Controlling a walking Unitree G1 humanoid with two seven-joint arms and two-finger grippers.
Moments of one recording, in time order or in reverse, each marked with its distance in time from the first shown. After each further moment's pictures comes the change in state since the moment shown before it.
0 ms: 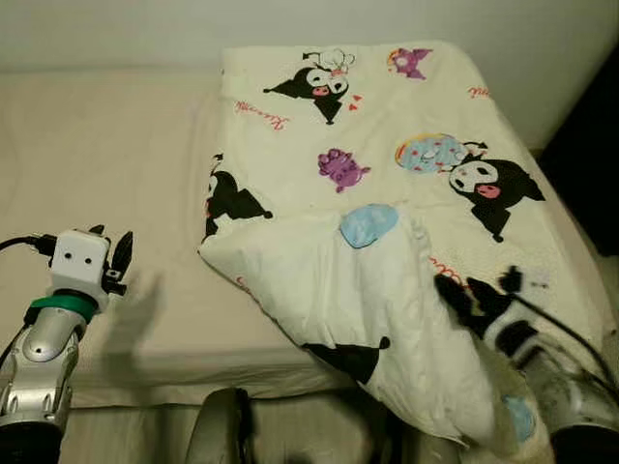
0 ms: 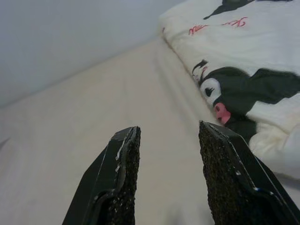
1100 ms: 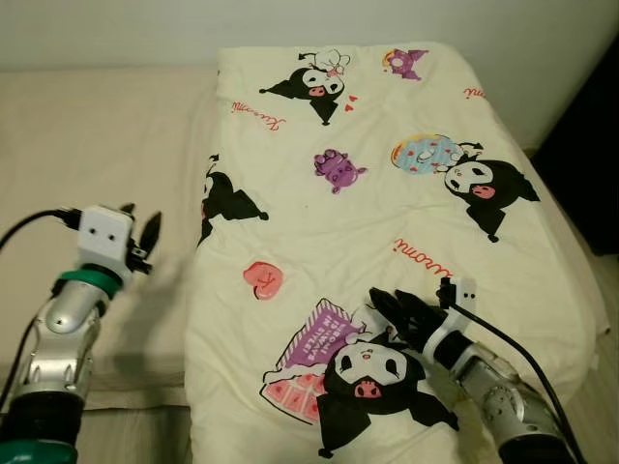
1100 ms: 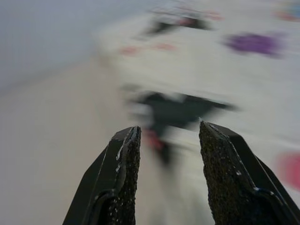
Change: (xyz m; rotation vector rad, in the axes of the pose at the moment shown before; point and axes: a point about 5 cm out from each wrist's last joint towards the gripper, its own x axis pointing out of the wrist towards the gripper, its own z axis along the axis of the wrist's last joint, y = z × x) left arm 0.006 -0.052 0.010 -0.073 -0.021 -0.367; right arm -0.006 0.026 -0.026 0.202 0.007 0.073
